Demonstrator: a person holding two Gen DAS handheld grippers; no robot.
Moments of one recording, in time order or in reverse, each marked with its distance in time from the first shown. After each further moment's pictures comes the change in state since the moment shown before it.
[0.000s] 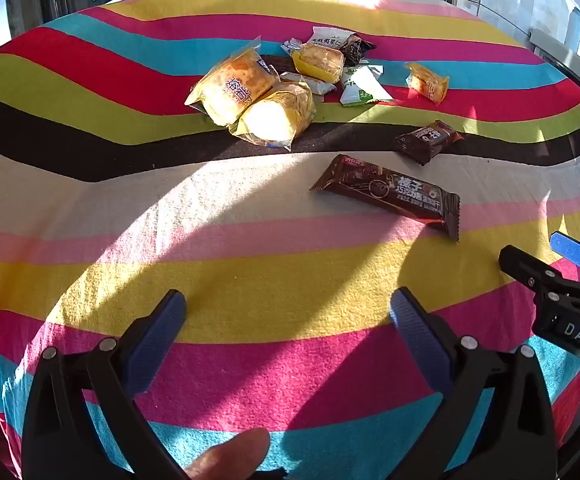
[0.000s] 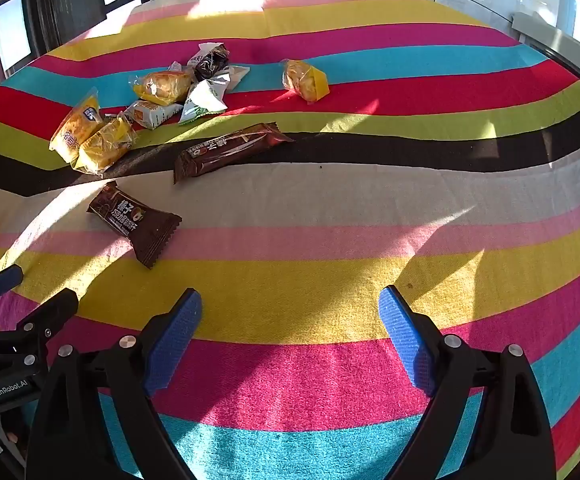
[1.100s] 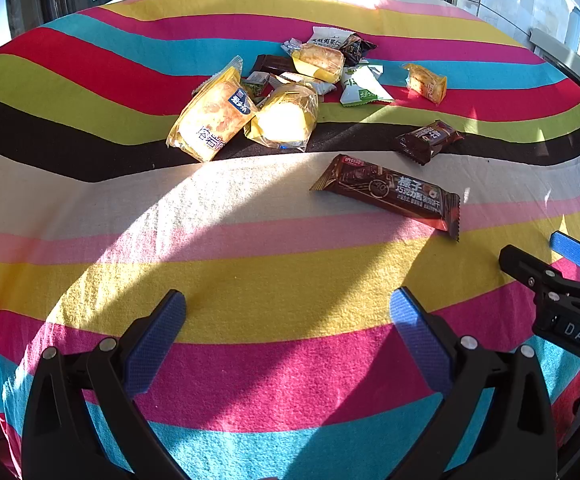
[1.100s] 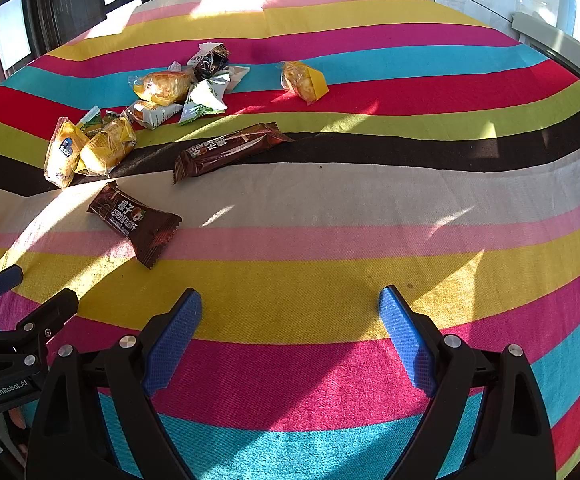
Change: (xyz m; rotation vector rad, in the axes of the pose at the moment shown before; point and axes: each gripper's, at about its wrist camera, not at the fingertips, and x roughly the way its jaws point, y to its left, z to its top) left arm 0.000 -0.001 0.001 -0.008 0.007 -0.009; right arm 0.000 0.000 0.001 -0.008 0.008 -0.011
